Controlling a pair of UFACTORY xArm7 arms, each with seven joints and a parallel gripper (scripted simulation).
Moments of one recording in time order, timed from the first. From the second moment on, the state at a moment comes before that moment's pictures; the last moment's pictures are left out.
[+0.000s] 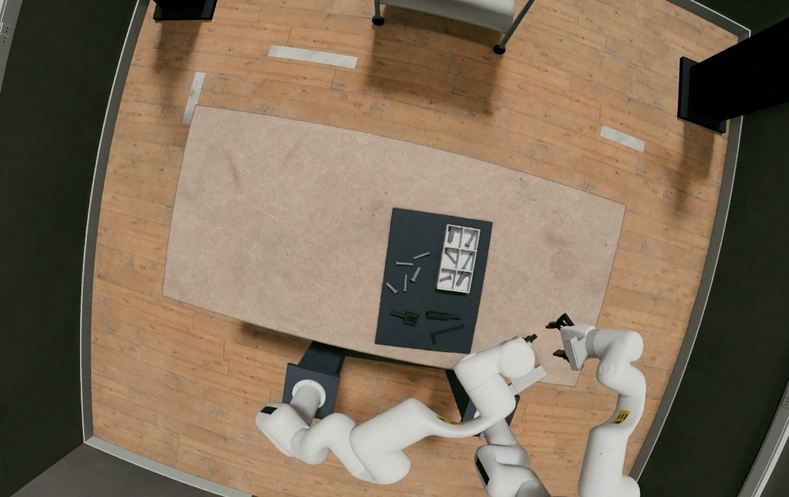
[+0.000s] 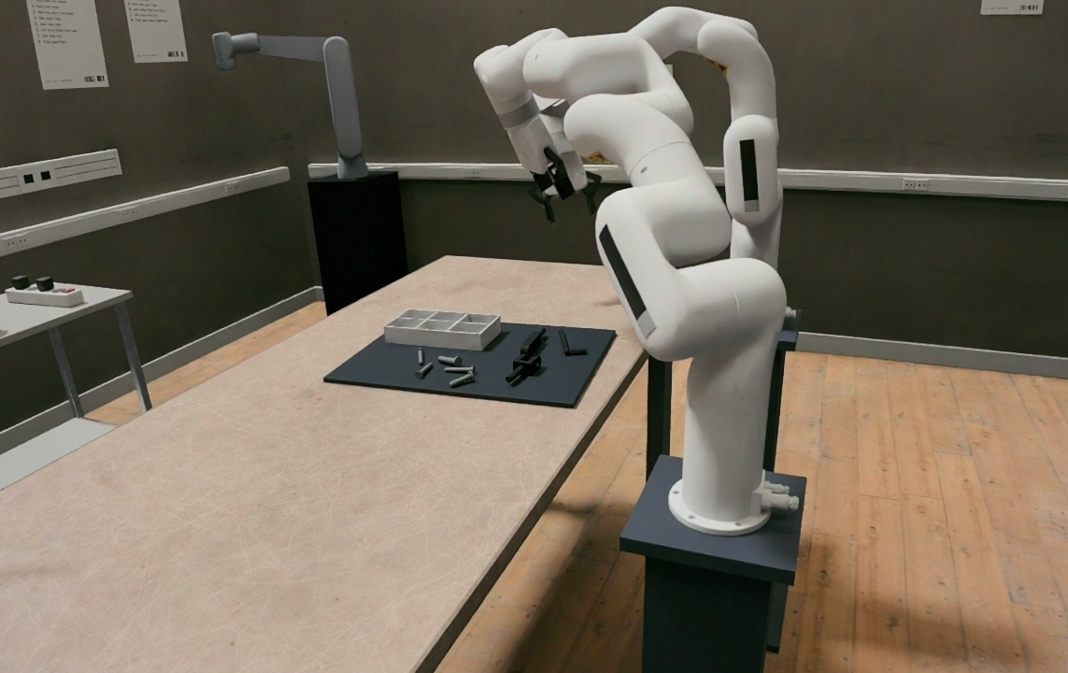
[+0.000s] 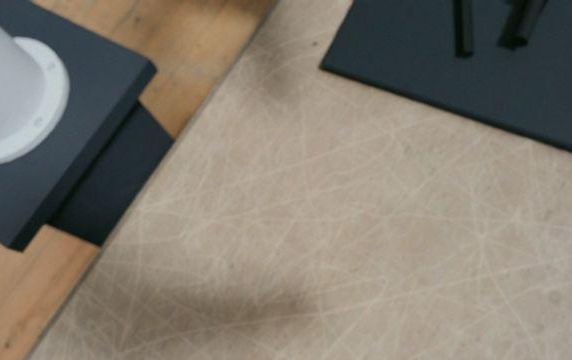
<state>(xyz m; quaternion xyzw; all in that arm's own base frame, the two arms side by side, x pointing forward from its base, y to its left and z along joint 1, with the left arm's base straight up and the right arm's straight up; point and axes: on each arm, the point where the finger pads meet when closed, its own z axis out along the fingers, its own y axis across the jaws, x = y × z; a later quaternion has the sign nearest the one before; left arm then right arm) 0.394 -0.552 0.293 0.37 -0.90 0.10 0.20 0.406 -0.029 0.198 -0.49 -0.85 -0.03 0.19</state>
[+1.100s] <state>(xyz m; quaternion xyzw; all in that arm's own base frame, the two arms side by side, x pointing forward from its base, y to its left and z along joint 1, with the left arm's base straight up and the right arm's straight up) 0.543 -0.355 0.298 0.63 -0.75 0.09 0.16 0.419 0.064 0.147 -0.04 -0.99 -0.02 0.12</state>
